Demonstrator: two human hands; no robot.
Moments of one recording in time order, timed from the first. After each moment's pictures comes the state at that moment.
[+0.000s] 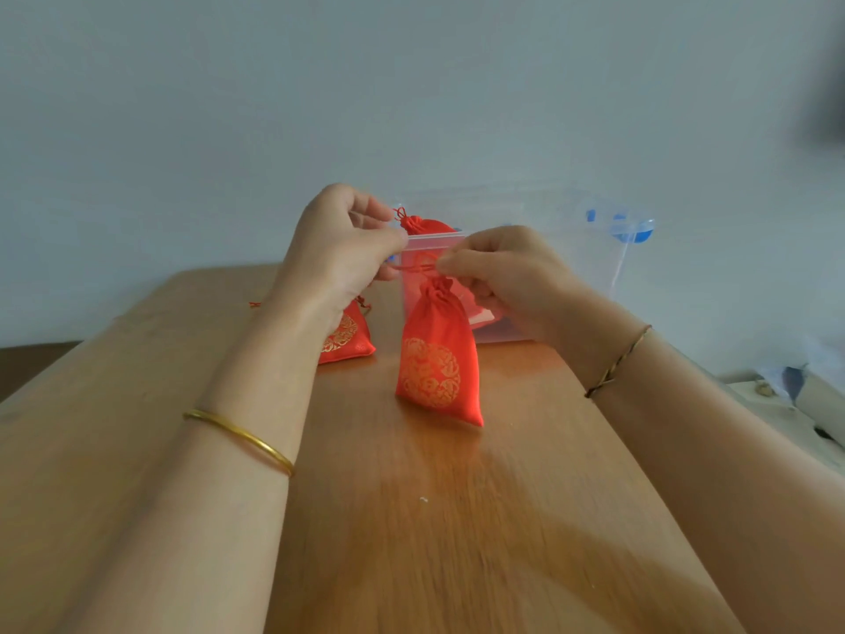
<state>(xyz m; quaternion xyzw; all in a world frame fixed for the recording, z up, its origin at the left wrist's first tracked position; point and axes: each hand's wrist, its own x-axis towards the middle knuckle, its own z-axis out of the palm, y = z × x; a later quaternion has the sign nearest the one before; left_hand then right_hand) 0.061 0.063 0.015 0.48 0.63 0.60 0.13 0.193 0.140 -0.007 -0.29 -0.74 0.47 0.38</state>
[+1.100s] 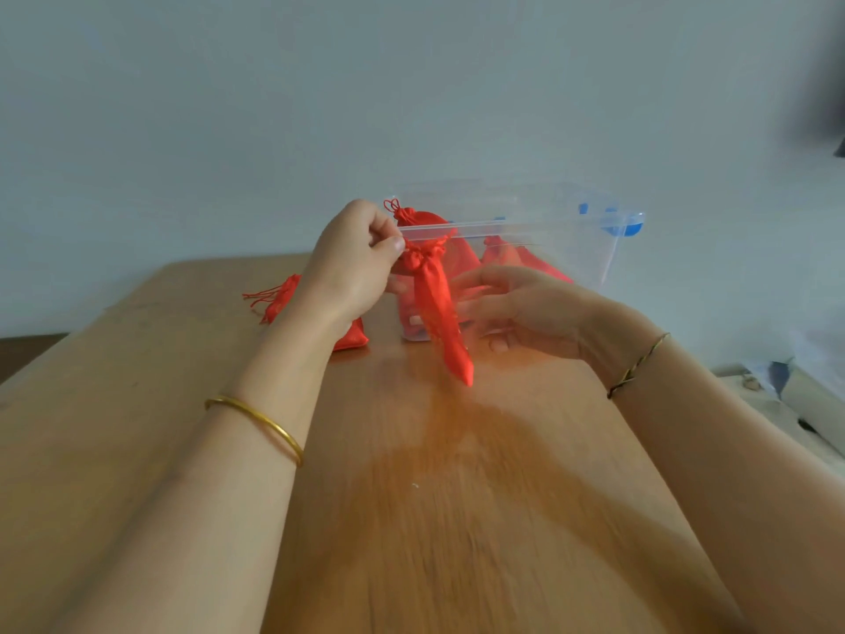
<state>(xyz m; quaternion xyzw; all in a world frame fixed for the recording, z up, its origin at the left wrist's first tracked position) 0.064 0.073 -0.007 0.53 0.63 0.56 0.12 0.220 0.160 -0.036 -0.29 -0.73 0.58 0.22</state>
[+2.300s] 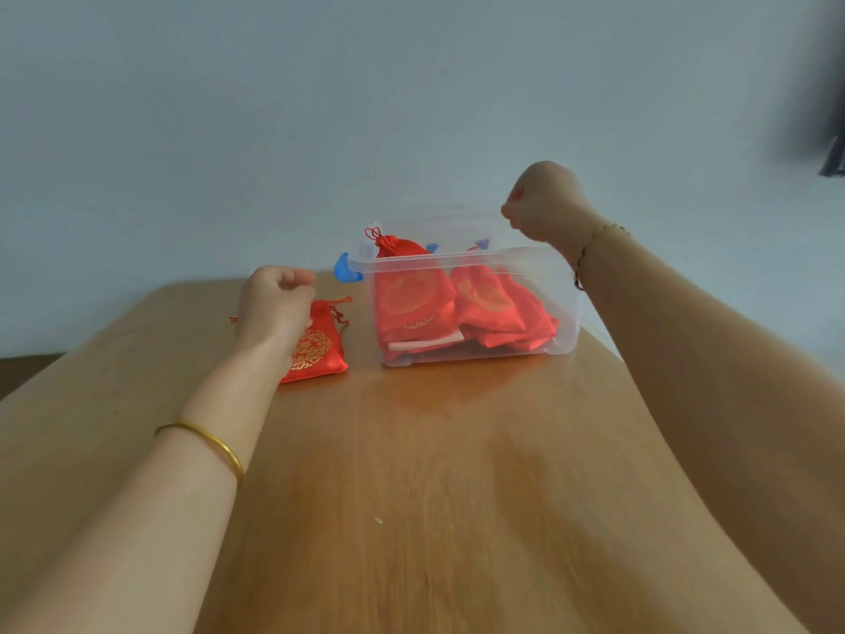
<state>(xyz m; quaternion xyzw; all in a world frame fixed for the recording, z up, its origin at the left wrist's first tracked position) 0.020 0.090 -0.028 0.33 0.71 0.62 0.09 0.224 0.240 0.052 -0.50 -0.79 0.10 0.34</state>
